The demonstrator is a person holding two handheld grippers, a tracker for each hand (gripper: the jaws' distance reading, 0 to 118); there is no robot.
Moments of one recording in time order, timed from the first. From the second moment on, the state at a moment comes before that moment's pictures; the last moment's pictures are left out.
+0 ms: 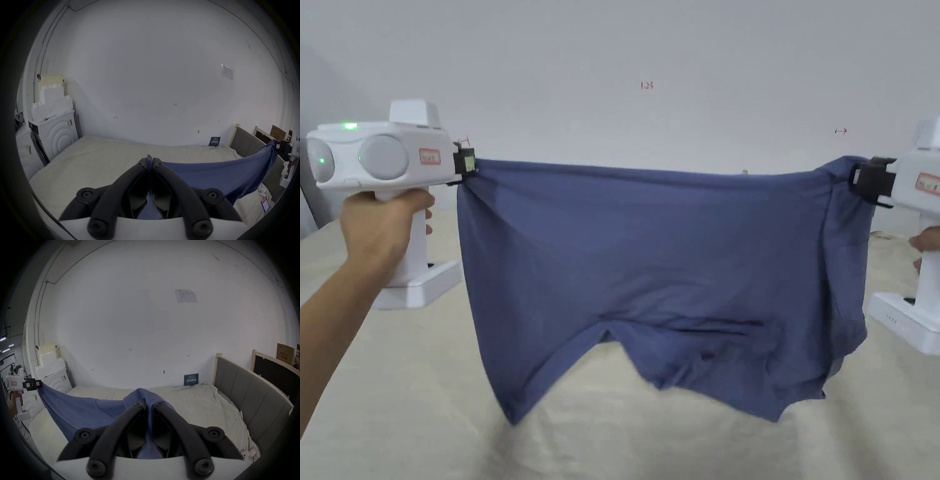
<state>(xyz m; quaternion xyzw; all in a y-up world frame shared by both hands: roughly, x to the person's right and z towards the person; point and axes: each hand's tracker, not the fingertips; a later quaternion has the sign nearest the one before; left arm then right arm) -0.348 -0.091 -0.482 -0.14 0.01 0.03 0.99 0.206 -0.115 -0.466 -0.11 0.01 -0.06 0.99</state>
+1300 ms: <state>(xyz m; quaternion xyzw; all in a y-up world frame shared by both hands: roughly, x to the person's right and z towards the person) -0.364 -0.264 -0.442 -0.25 0.01 0.03 0.97 0.207 -0.274 -0.431 -0.22 0.04 -0.10 0.97</state>
